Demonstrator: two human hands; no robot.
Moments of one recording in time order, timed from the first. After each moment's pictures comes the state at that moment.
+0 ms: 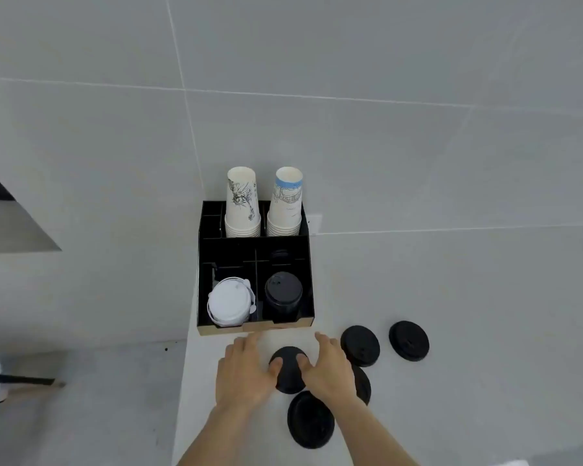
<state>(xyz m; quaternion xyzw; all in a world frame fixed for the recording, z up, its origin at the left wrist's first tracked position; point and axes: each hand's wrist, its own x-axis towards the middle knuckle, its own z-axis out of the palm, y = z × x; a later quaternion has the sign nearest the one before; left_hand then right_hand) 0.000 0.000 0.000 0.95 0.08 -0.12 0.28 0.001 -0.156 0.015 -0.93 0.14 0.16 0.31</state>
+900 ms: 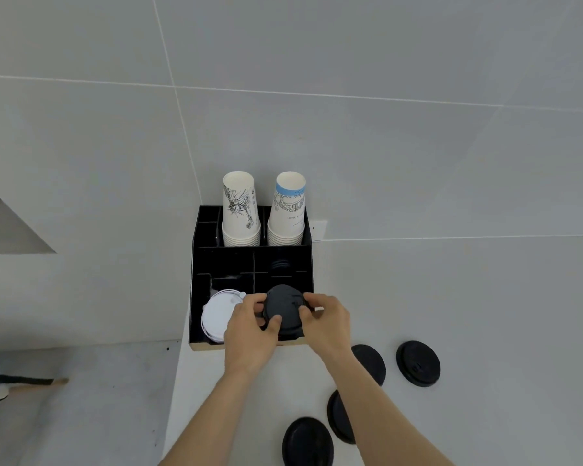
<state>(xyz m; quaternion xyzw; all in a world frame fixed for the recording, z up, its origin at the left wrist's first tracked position) 0.089 -0.018 0.022 0.87 0.14 0.00 0.48 0.103 -0.155 0.039 -0.86 0.15 0.02 0.48</state>
